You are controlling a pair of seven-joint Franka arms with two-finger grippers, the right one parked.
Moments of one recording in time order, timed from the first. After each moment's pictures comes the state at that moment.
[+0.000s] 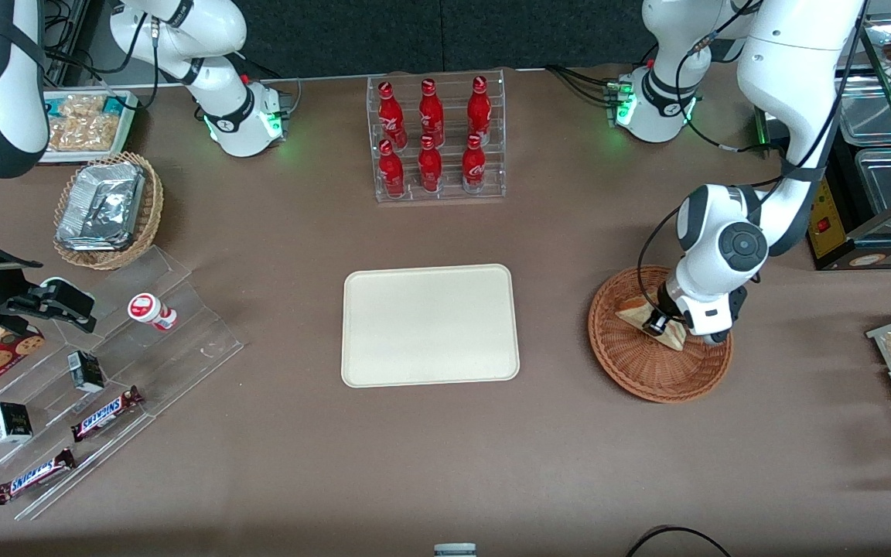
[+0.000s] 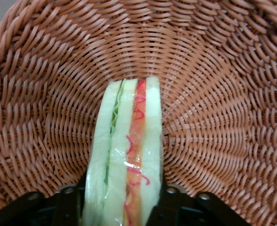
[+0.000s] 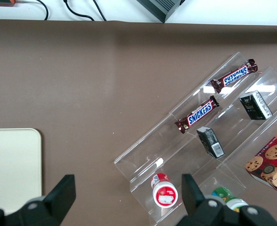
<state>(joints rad) -0.10 0.34 -0.08 -2.20 0.01 2.54 -1.15</state>
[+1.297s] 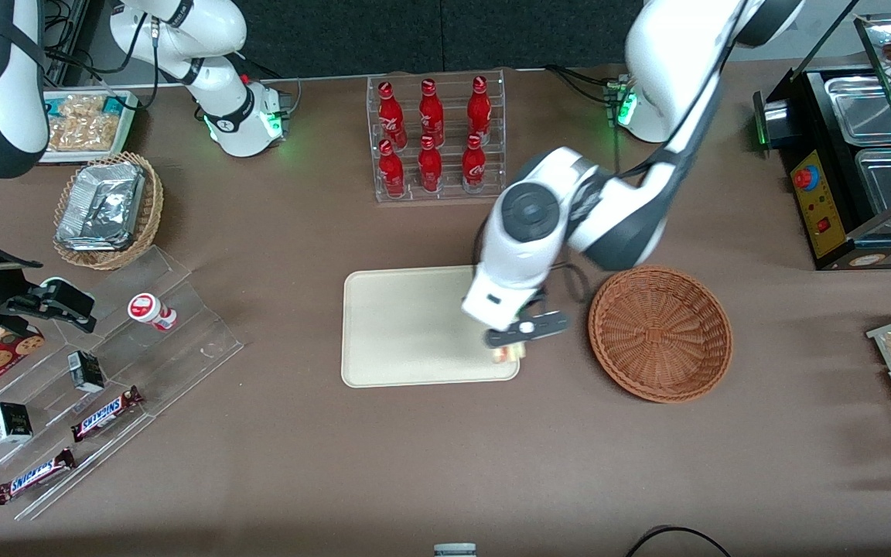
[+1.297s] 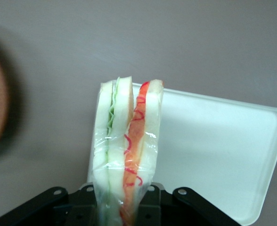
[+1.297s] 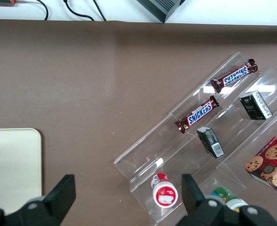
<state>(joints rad) -0.49 0.66 -0.24 -1.29 0.11 1.96 -0.91</state>
